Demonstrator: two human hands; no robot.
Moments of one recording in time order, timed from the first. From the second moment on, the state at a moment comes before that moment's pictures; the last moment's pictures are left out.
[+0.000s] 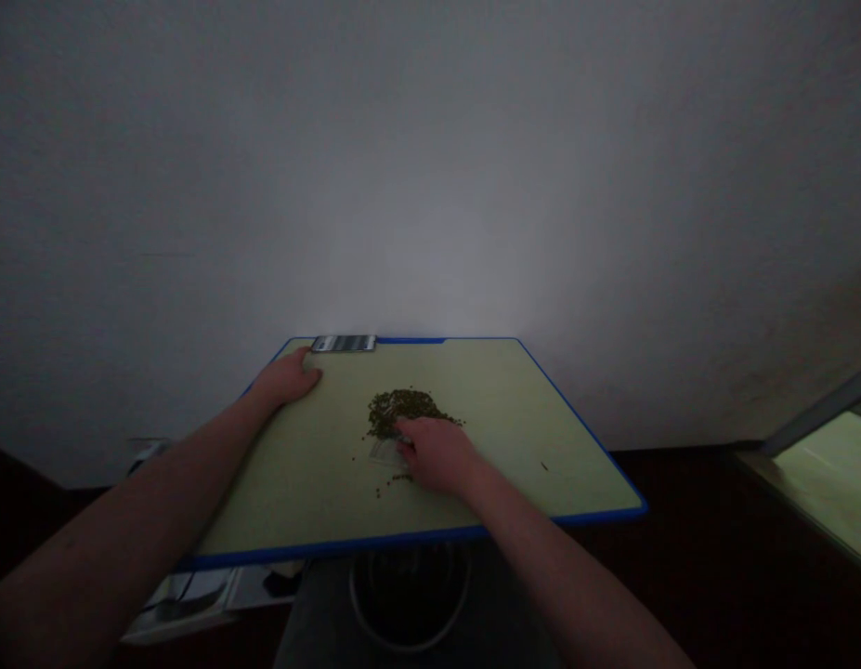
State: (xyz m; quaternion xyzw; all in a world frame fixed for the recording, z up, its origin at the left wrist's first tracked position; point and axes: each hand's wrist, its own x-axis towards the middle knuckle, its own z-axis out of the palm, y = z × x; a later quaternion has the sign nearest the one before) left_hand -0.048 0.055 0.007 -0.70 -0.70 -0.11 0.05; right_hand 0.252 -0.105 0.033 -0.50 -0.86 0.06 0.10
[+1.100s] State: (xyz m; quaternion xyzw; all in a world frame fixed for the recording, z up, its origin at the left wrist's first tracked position) left_hand -0.052 0.028 0.007 -0.70 -0.70 -0.13 0.03; right_hand 0.248 -0.104 0.038 -0.50 -0.86 0.03 0.07
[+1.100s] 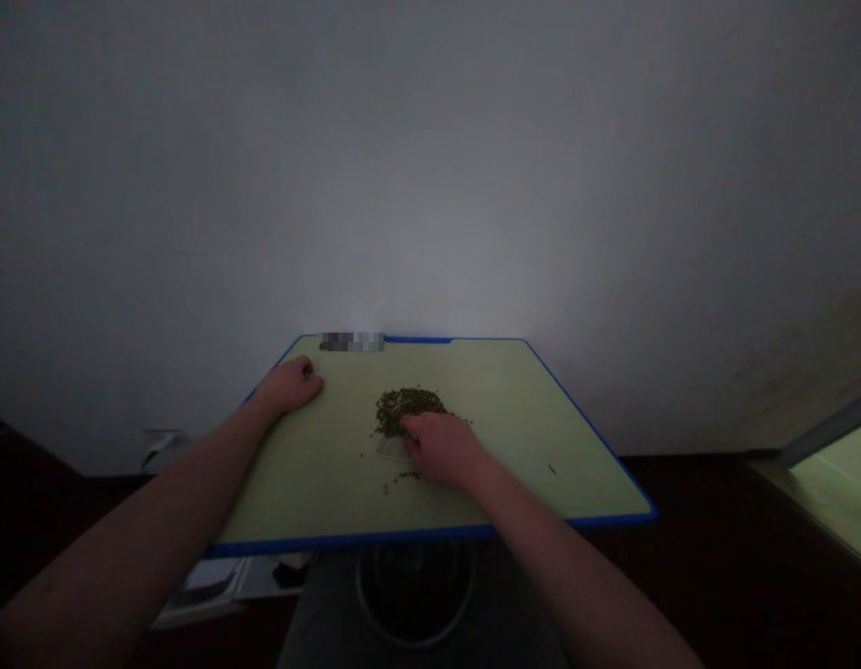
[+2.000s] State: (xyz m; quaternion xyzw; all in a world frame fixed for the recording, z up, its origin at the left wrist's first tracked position) left_hand -0.046 0.022 0.008 -0.71 -0.69 -0.12 0.02; right_hand 0.248 -0.105 0.041 -0.51 -0.86 0.05 0.07
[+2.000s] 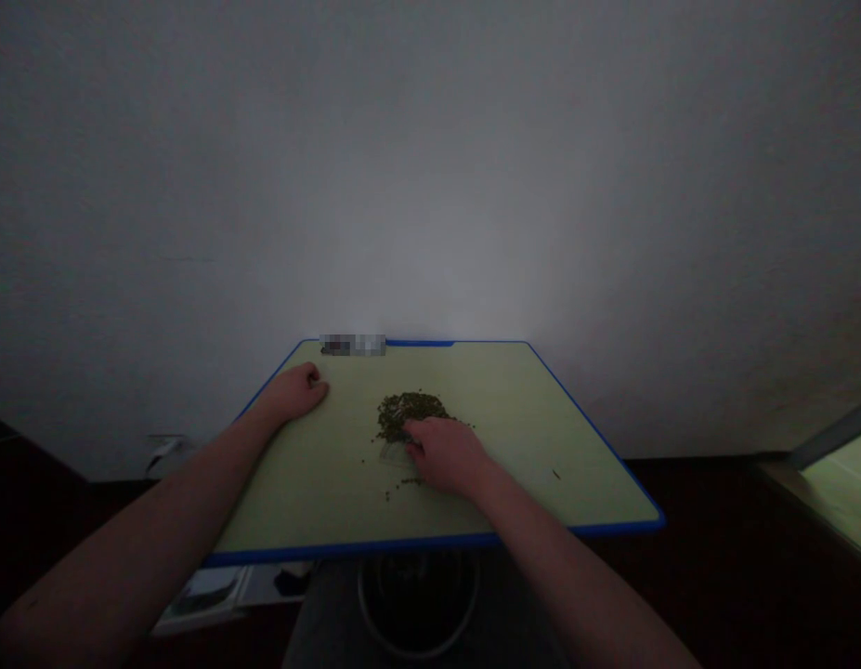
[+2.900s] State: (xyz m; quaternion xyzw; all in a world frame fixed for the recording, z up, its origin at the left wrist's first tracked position) left_hand 0.021 0.098 0.009 -0.76 -0.64 -0.08 0.03; right_hand 0.253 -0.093 0.037 -0.51 -0.85 0.09 0.07
